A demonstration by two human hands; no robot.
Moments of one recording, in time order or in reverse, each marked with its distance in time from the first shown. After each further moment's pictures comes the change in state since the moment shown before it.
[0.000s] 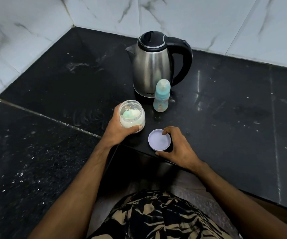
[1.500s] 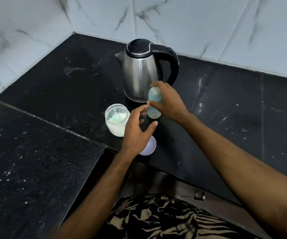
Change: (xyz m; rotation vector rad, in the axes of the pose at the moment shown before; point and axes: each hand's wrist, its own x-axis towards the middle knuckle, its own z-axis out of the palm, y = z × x) left_hand -0.019 0.074 0.098 0.014 0.185 0.188; right_hand 0.125 -0.033 -0.089 -0.131 0.101 -0.104
